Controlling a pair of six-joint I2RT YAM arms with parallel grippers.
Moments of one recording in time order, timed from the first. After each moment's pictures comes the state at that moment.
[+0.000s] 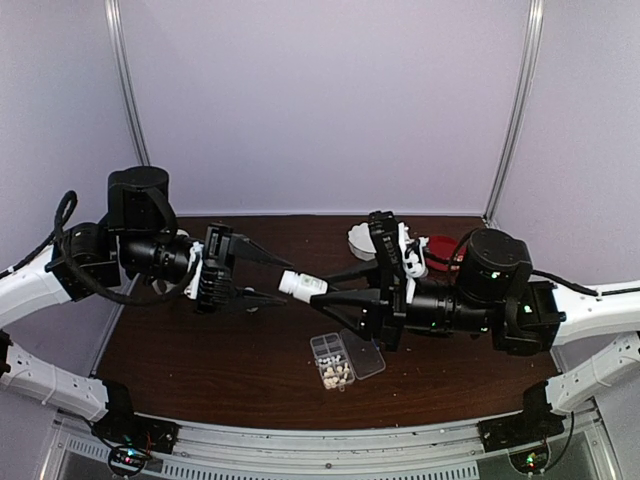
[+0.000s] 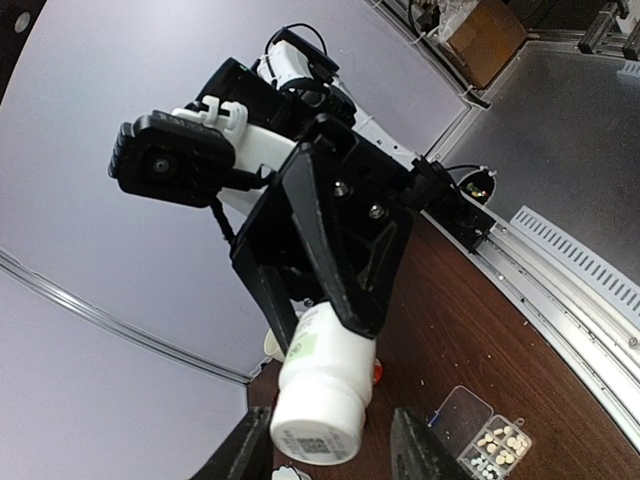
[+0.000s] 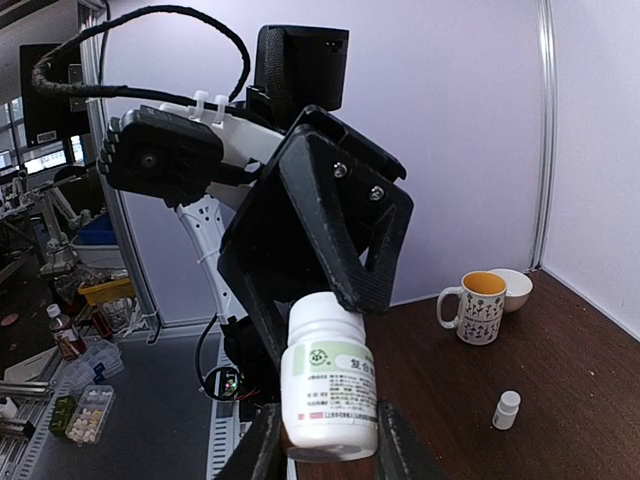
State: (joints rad) left arm -1.05 1.09 1.17 -0.33 0.59 1.03; right arm 1.32 1.17 0.93 0.30 -0.07 0.10
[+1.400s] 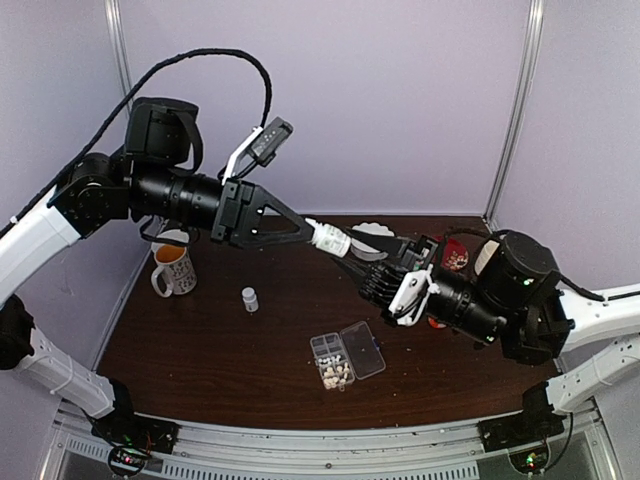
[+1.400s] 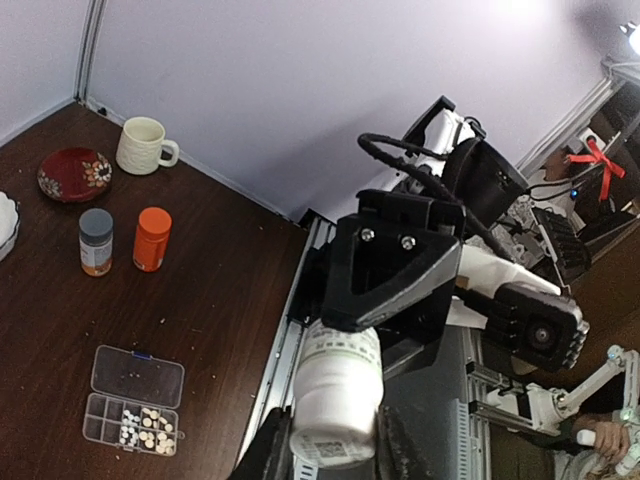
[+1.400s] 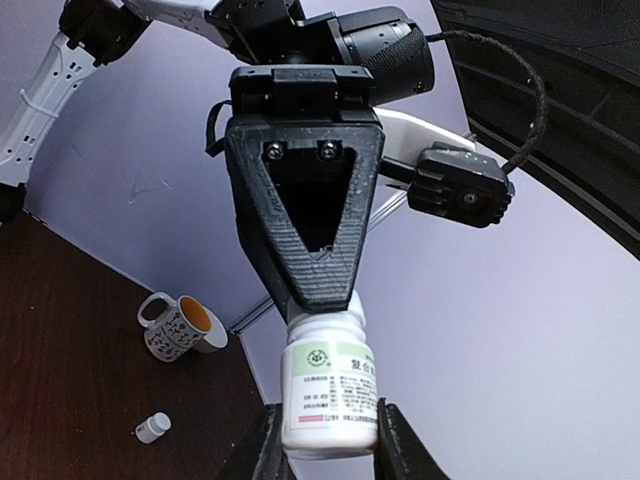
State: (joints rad) left arm -1.04 1.34 1.66 -0.67 0.55 -0.37; right arm 1.38 1.14 0.92 0.45 0.30 -0.97
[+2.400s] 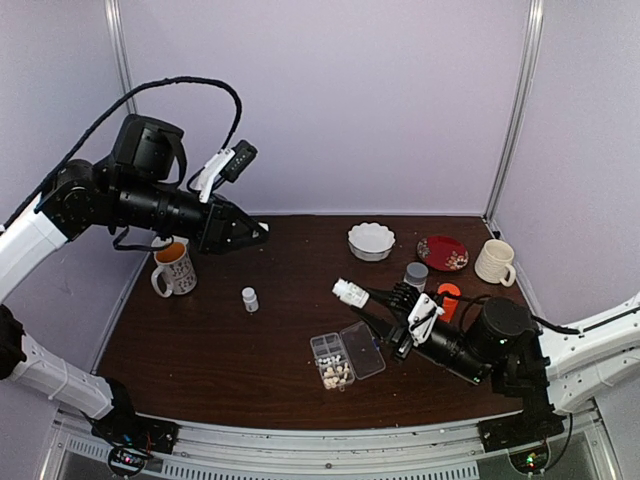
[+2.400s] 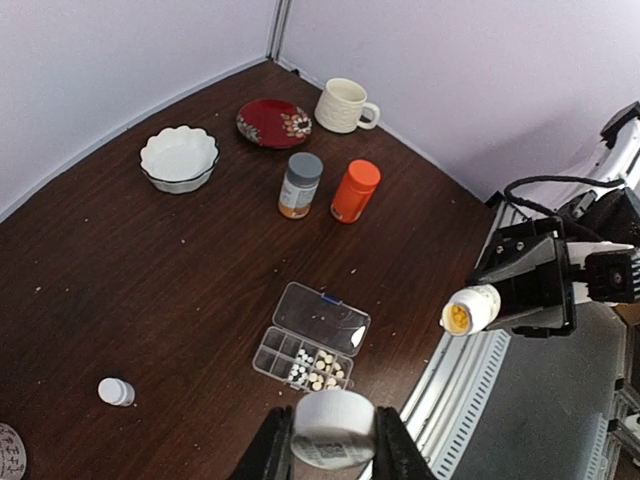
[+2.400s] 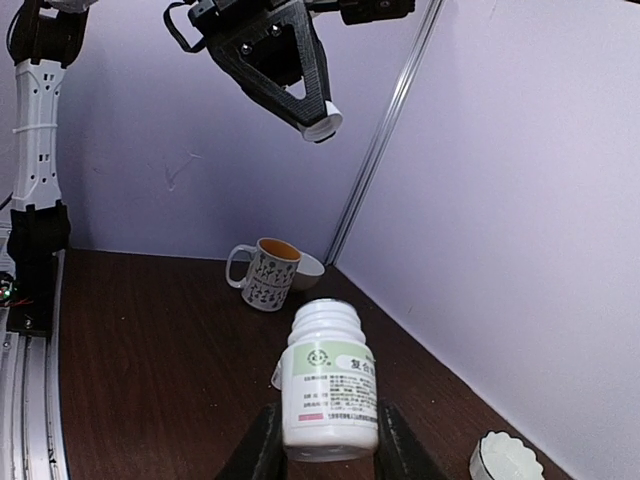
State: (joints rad) left arm -0.92 1.26 1.59 -0.88 0.22 -0.22; right arm 1.37 1.09 0.55 0.68 0.40 -0.44
